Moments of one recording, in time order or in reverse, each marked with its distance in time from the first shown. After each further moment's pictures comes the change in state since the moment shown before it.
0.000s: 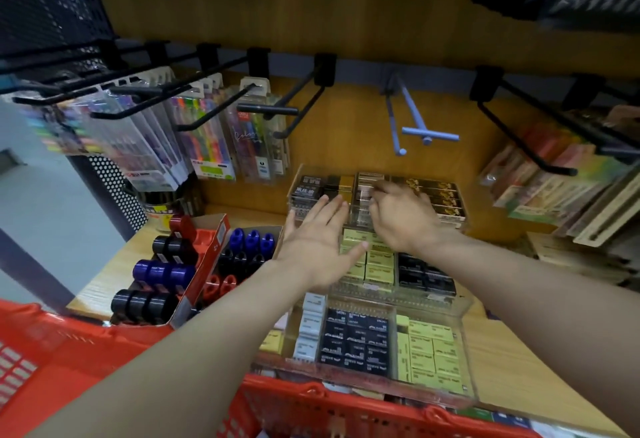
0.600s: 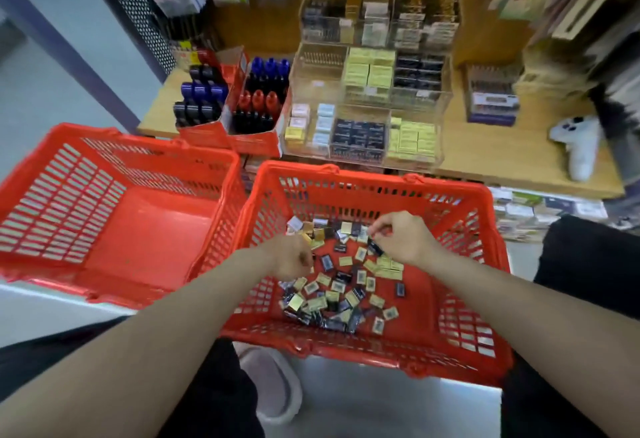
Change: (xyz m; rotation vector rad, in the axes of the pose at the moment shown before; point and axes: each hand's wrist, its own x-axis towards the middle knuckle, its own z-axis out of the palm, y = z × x) left_hand -0.280 0.008 0.095 -0.076 -0.790 -0.055; right_hand -0.305 -0.047 0.111 0.640 -0.442 0.216
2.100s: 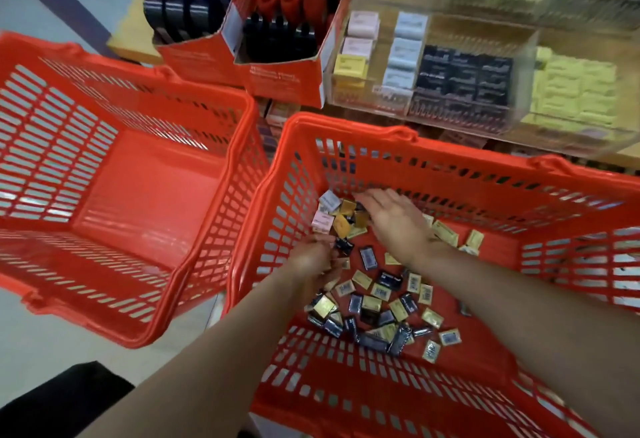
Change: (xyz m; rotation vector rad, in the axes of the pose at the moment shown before) left_hand 0.106 -0.048 0.077 -1.785 0.271 -0.592; right_hand 0.150 0.030 0.143 -0.595 0.029 -0.437
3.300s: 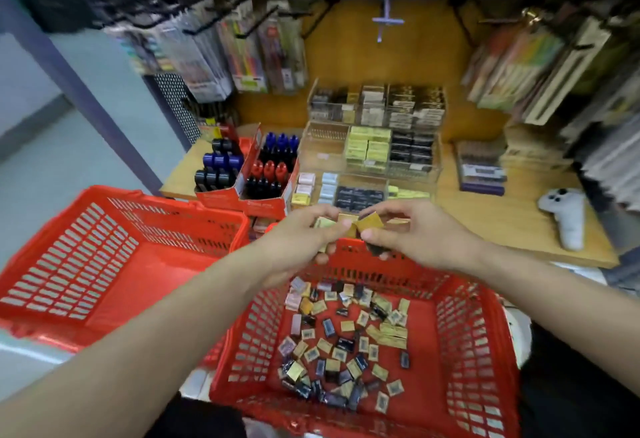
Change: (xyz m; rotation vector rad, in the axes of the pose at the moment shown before) left_hand -0.240 0.115 0.035 0.504 -0.392 0.709; right_hand -0.146 -0.022 -0.308 0.977 0.126 0.146
